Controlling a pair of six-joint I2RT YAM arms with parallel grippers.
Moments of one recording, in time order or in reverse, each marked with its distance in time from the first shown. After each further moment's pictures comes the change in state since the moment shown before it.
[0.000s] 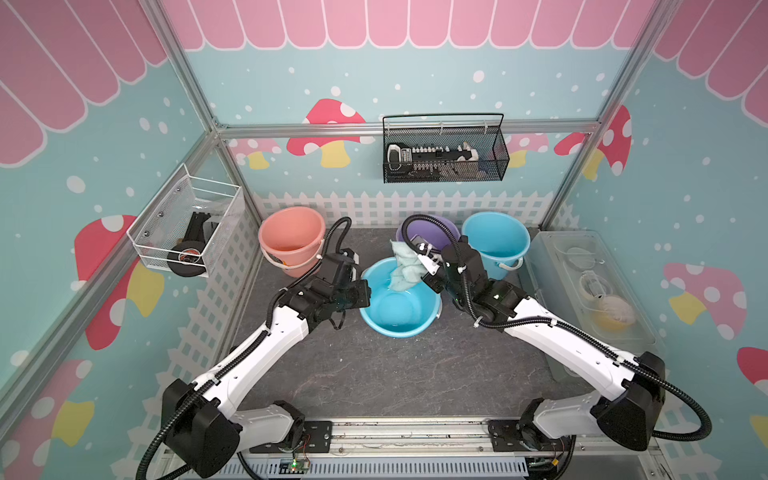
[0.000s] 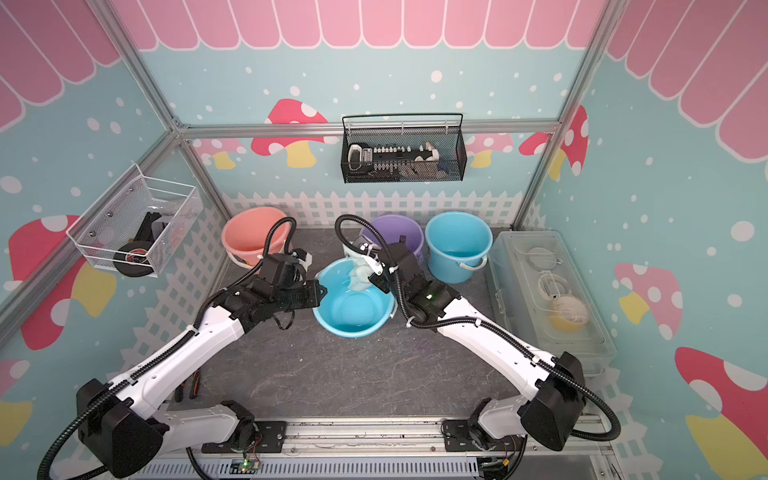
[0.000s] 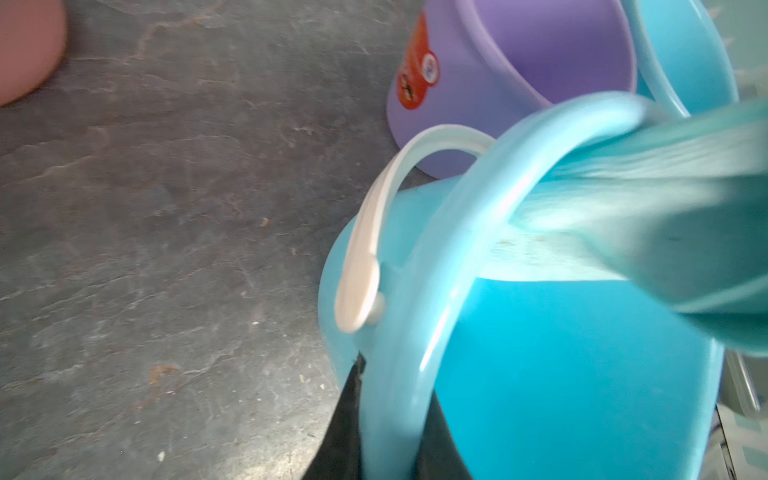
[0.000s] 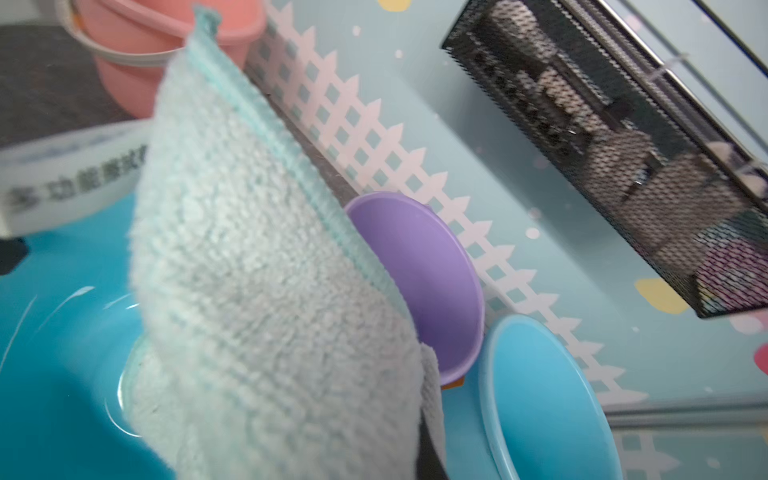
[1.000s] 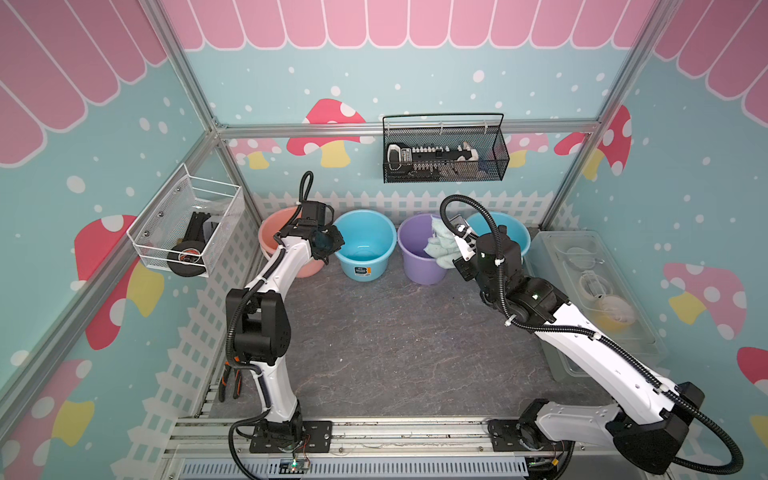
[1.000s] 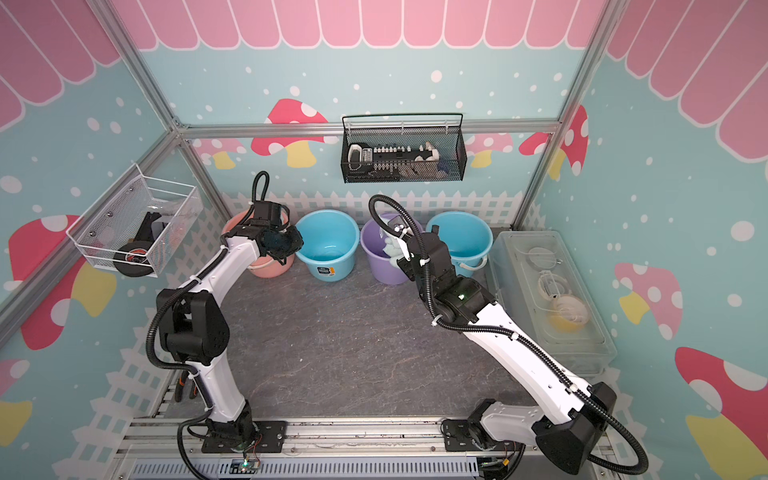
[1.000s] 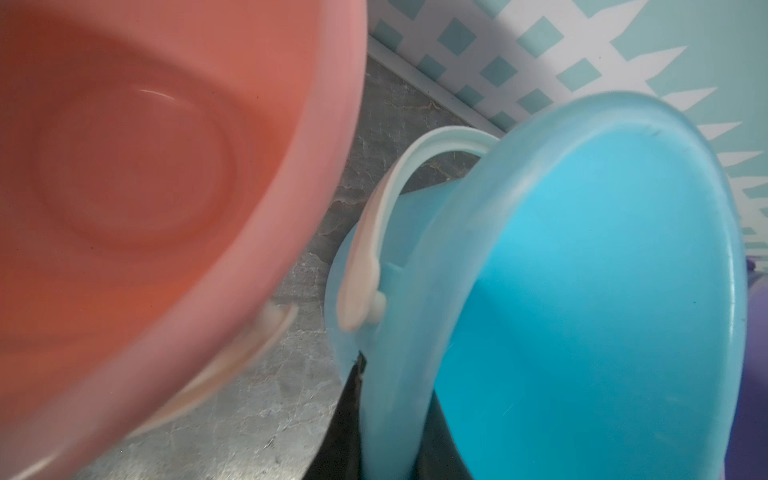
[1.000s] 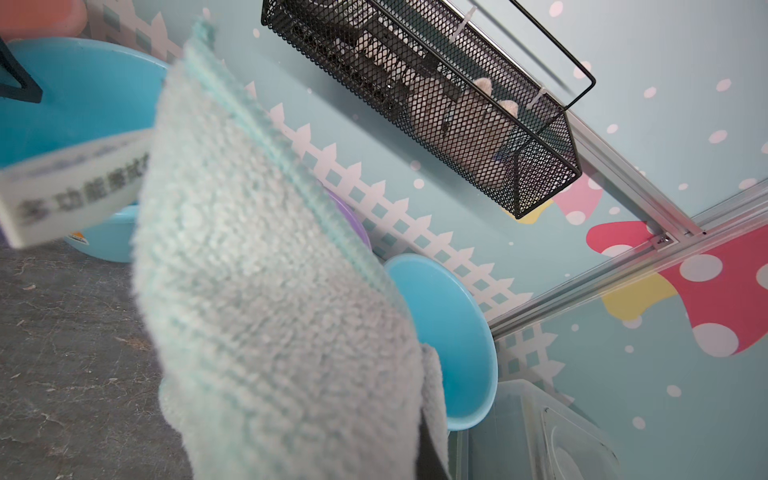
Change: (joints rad) left arm 0.354 0.671 0.628 -0.039 0.050 -0.072; right arm -0.065 -0.137 0.029 -0.116 0.153 0.018
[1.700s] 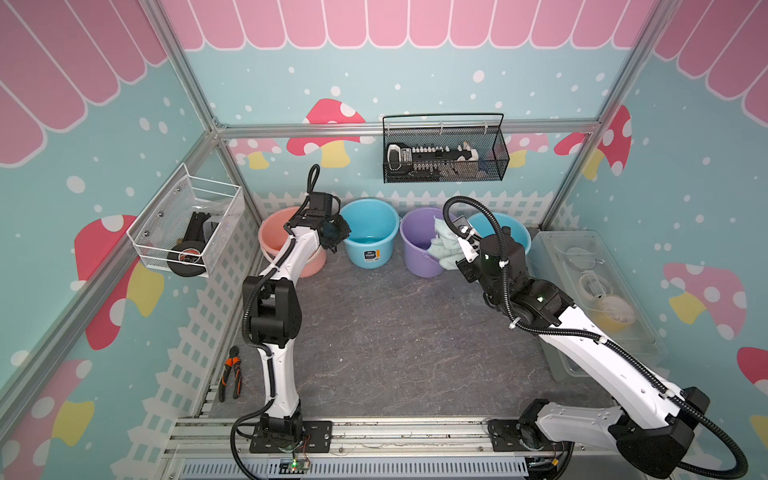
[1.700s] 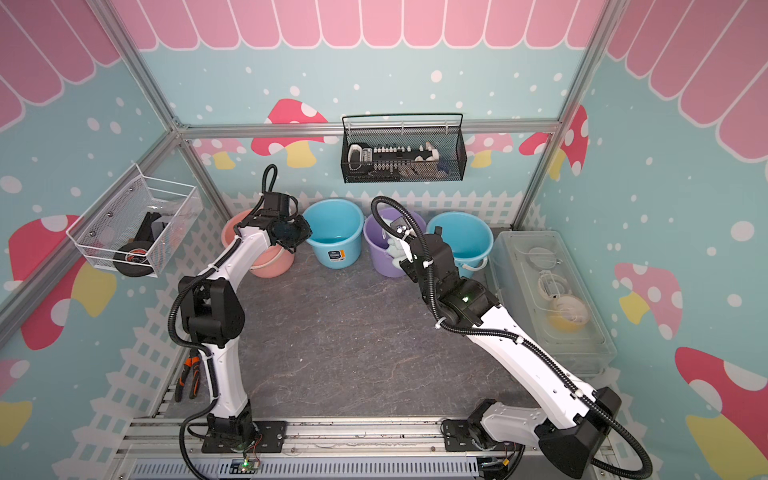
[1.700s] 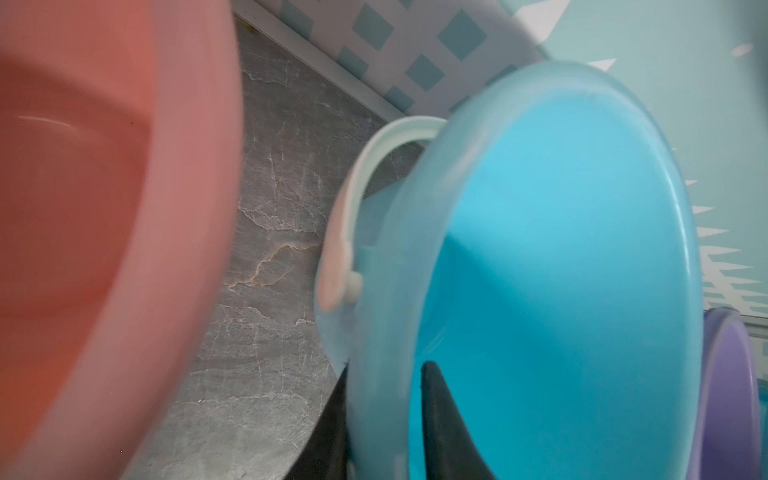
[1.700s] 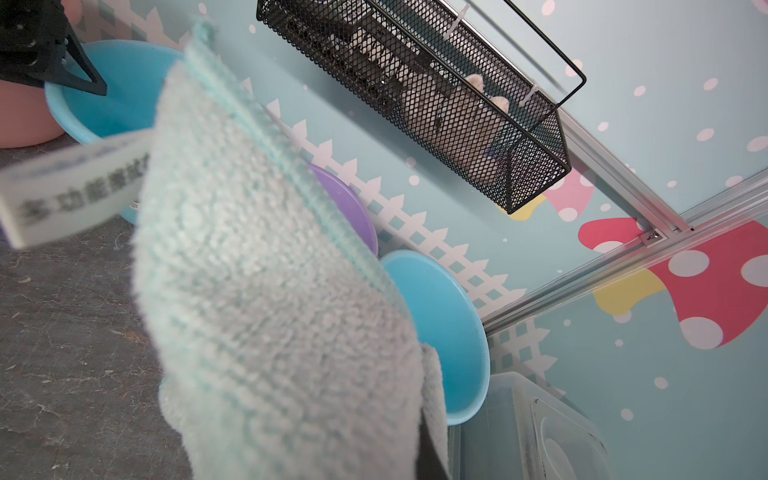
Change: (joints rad) left arm -0.013 0.163 0.206 -0.007 0.026 -0.076; right arm 0.000 -0.022 -0.004 -0.019 0.004 -0.006
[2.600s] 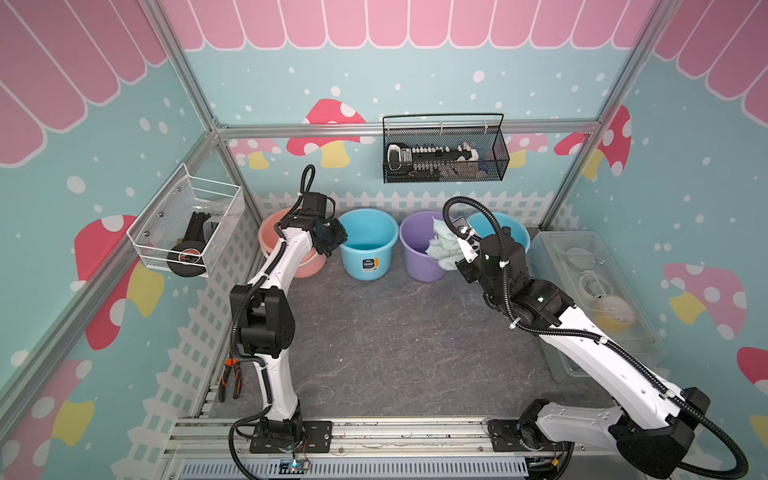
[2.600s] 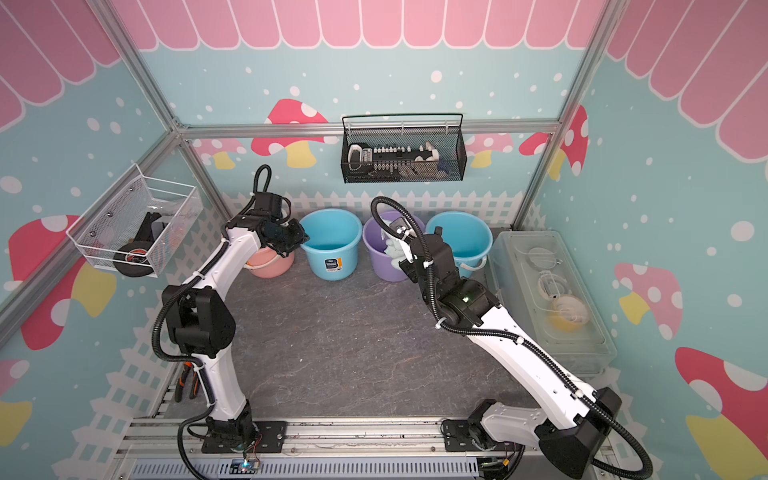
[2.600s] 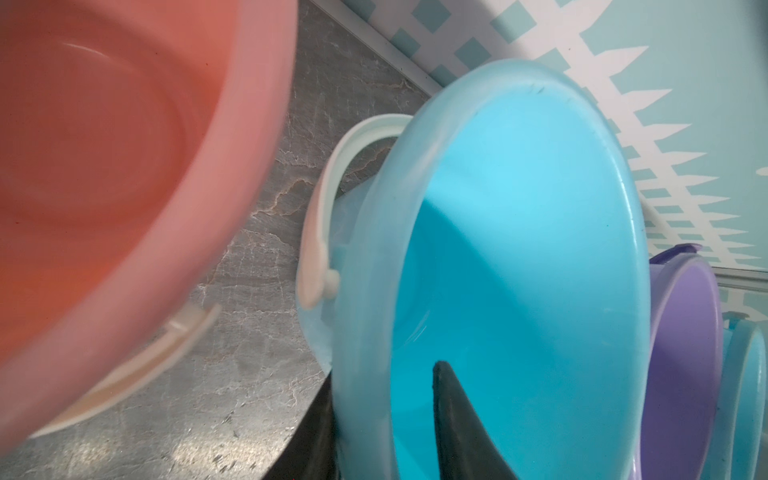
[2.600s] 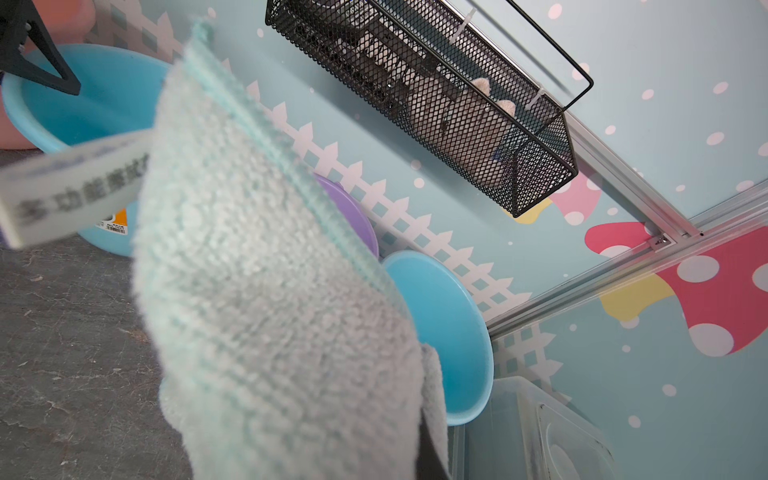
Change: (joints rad) left arm 0.012 -0.120 -0.060 -0.145 0.056 0.023; right arm 0.000 0.000 0.000 0.000 -0.019 0.000
